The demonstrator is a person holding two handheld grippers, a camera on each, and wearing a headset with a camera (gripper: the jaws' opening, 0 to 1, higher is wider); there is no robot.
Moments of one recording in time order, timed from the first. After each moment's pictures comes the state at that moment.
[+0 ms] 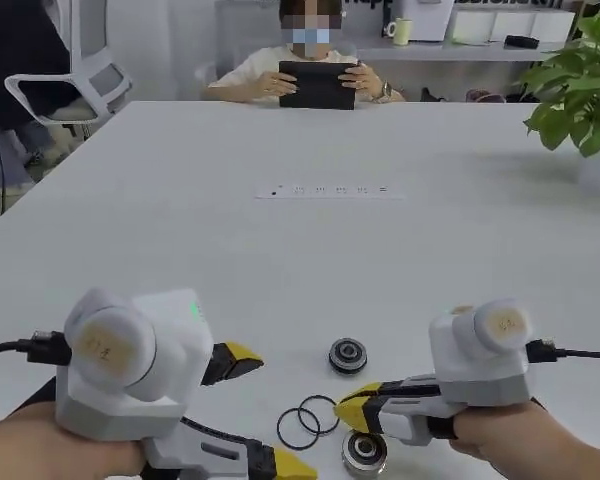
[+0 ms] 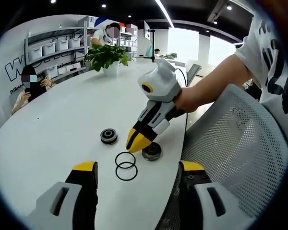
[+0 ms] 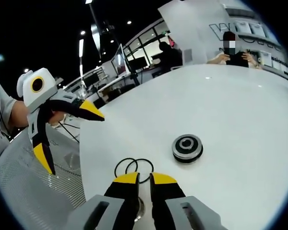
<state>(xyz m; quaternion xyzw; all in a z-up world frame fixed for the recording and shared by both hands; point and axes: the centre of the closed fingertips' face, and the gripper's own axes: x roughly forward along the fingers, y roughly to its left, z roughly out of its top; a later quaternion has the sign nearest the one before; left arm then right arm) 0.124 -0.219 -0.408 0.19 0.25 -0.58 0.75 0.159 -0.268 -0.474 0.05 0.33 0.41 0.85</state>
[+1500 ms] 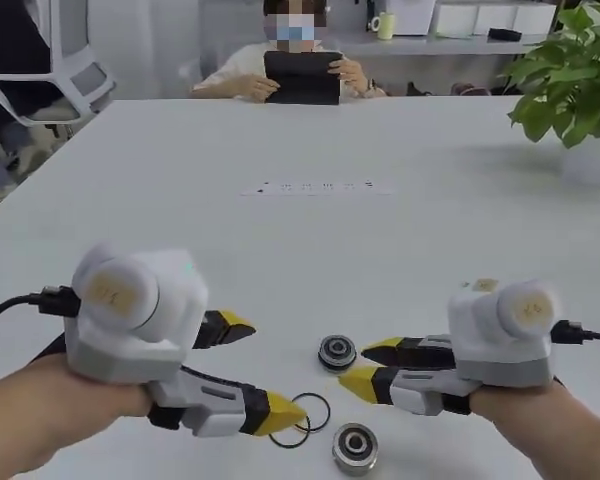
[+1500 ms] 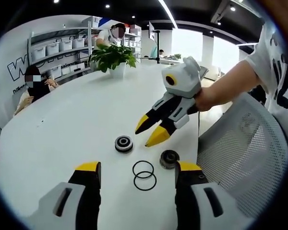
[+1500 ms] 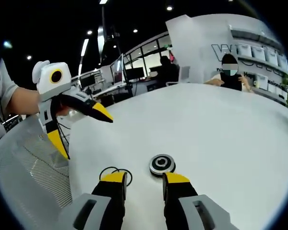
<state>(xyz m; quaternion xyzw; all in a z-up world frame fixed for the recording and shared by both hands) 0.166 -0.229 -0.404 0.19 0.24 -0.57 0.76 0.181 -0.300 -0.448 -0.01 0.26 0.38 0.89</state>
